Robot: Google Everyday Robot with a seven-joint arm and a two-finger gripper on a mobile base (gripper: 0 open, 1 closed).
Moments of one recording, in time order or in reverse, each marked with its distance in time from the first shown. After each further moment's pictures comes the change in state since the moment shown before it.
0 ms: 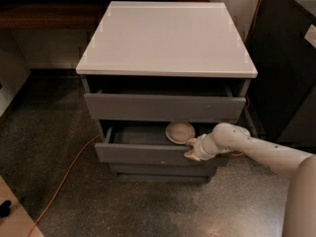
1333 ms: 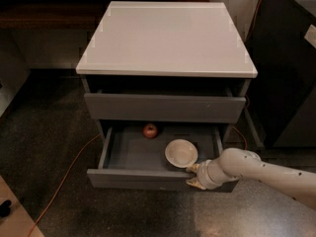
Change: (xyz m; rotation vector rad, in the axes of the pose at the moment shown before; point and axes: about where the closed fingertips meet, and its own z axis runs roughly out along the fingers) arm 0.015 0.120 -0.033 -0.097 -0.003 -0.049
